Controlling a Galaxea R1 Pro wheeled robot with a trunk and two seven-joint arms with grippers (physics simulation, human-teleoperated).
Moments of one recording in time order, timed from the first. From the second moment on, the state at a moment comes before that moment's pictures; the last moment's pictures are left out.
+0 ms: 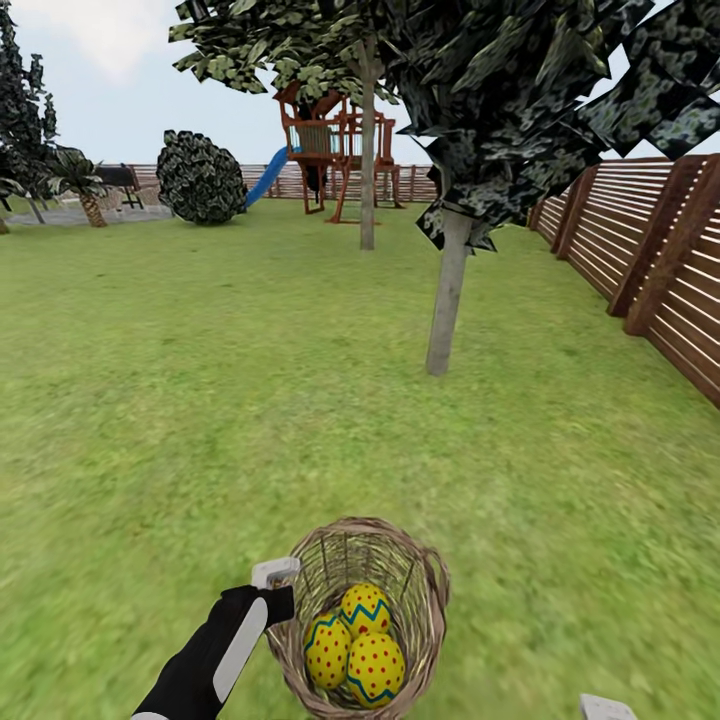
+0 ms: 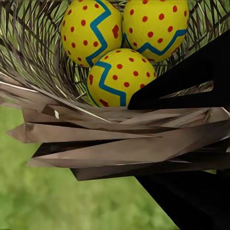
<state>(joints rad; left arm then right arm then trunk) -0.42 -0.08 -0.15 -0.89 0.41 0.61 0.34 -0.41 -0.19 -0.53 -0.20 0.34 0.20 0.19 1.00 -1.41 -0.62</state>
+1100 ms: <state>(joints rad) -0.42 -0.08 -0.06 -0.88 0.41 0.62 0.32 -0.41 -0.18 -0.53 -0.20 0.34 0.20 0.19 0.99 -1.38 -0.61</state>
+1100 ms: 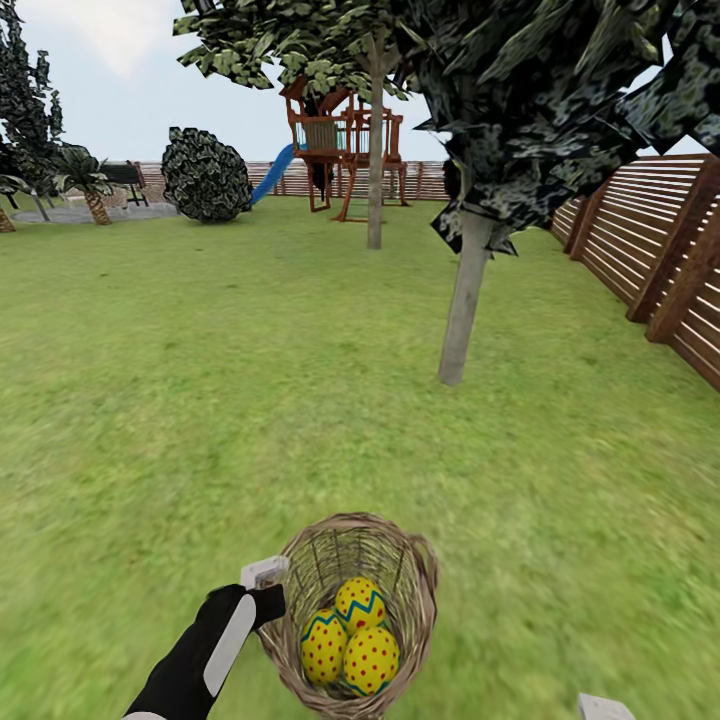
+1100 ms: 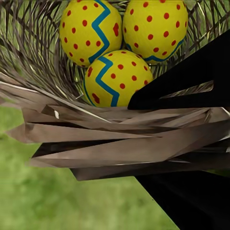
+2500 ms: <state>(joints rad) -0.42 -0.08 -0.06 -0.88 0.41 0.62 0.32 -0.34 -0.18 -0.53 0.05 0.33 -0.04 0.19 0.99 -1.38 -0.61</state>
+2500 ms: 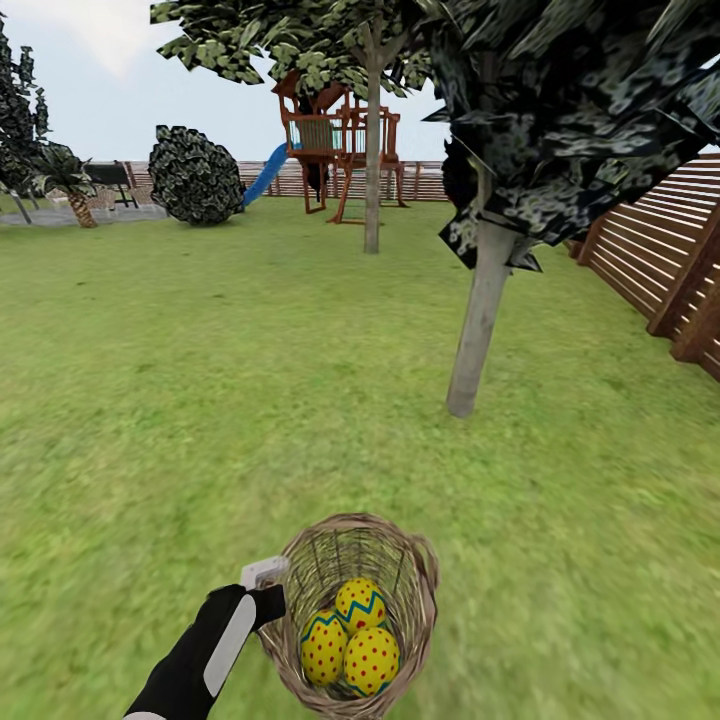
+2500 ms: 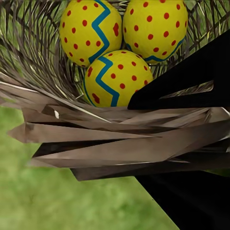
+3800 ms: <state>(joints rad) -0.42 -0.08 -0.06 -0.88 0.41 0.62 0.32 -0.34 -0.17 -0.53 0.04 0.34 -0.07 0.20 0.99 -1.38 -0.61</state>
